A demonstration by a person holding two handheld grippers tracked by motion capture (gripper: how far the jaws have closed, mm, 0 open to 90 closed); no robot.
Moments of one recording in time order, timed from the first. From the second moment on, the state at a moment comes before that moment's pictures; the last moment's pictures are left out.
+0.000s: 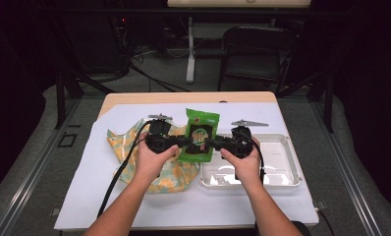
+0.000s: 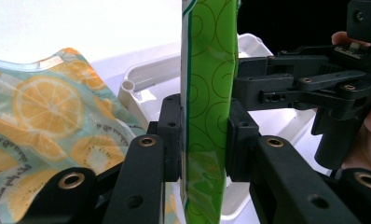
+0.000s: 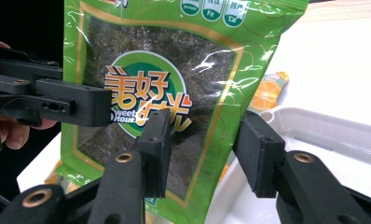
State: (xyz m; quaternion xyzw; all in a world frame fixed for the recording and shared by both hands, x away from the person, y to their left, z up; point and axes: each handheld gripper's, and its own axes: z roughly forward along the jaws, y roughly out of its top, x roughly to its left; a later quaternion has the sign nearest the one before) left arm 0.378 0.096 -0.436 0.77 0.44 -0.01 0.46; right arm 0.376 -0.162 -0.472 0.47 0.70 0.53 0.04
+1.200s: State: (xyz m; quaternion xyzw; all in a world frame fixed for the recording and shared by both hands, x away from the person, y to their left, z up) left arm 0.388 0.063 -0.459 0.78 0.41 -0.02 0.47; right arm 0.371 -0.199 -0.480 0.52 0.68 0.52 0.06
